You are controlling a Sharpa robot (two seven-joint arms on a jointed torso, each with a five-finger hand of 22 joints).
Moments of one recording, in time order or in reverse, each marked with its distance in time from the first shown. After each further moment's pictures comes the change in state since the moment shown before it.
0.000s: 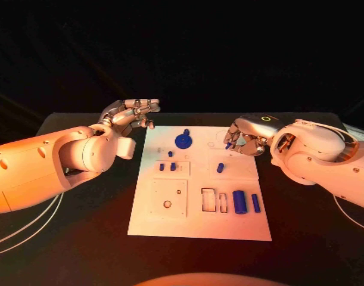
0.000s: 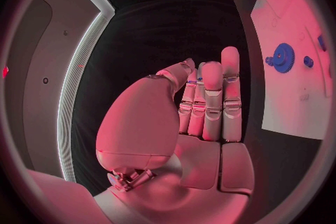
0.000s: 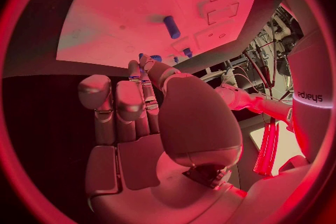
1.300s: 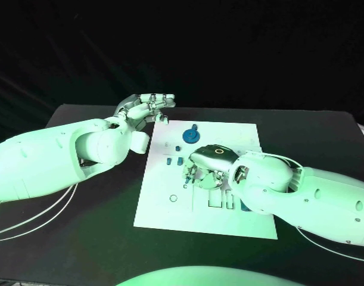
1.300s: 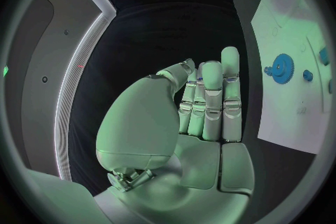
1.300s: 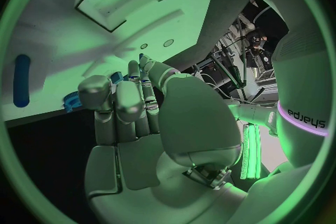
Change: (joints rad) left arm -0.001 0.024 -0.002 0.004 0.000 0.009 -0.005; left_hand 0.000 0.000 0.000 0.000 0.000 0.000 0.000 0.000 -0.001 -0.004 0.004 0.000 0.001 -0.007 0.000 -0.006 -0.006 0.000 -0.004 -0.004 -0.004 -0.002; right arm -0.133 0.225 -0.027 0.023 -0.028 0.038 0.042; right_hand -0.004 0.004 0.003 0.003 0.001 -0.003 0.003 -0.001 -0.001 -0.003 0.005 -0.012 -0.005 0.000 0.000 0.009 0.003 0.000 0.000 0.000 0.000 0.000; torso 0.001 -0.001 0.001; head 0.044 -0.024
